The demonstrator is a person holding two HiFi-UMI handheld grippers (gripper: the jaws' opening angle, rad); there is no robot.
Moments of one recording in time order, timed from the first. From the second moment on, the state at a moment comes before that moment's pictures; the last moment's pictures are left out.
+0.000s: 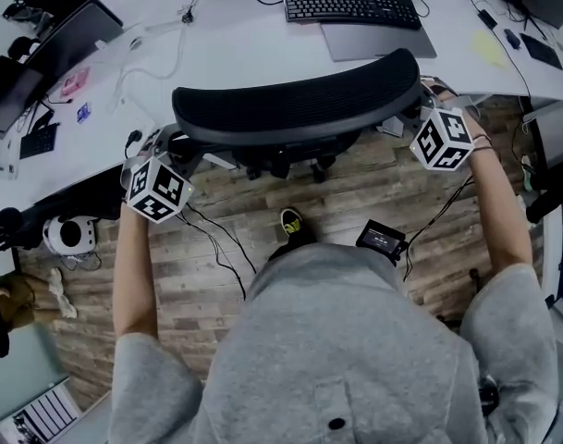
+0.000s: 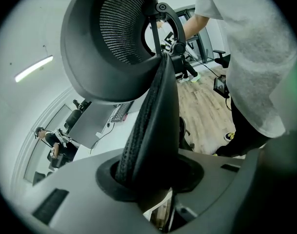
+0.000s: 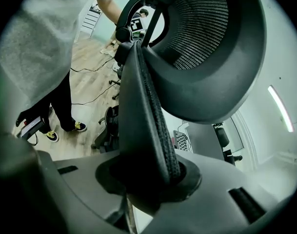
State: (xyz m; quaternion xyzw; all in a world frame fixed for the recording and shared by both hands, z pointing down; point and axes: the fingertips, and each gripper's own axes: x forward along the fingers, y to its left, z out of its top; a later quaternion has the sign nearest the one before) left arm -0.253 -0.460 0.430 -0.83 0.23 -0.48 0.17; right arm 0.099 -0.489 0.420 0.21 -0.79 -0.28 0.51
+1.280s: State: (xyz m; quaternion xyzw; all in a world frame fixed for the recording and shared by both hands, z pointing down) left arm -0.226 -0.304 0.428 -0.83 0.26 -0.47 0.17; right arm 0.124 -0.339 0.418 0.20 -0.79 -0.29 0.50
